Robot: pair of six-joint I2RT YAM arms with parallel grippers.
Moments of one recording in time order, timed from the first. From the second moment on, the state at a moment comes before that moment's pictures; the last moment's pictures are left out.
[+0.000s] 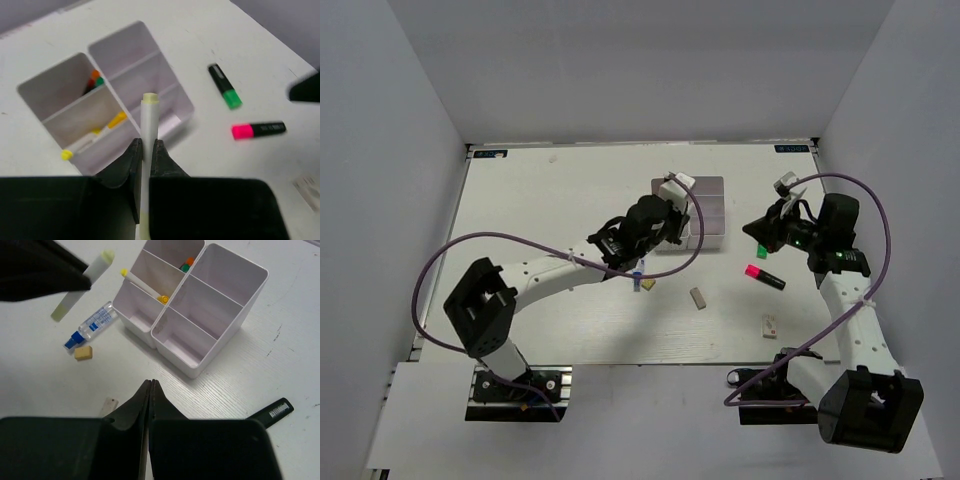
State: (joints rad) left arm -0.95 1.62 1.19 0.14 -0.21 -0.14; right arm -0.10 1.02 0.80 -0.29 -0.88 -0.27
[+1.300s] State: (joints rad) left arm -0.78 2.04 1.37 0.46 -0.35 -0.10; right arm -0.11 0.98 0.71 -0.39 -0.99 -0.38
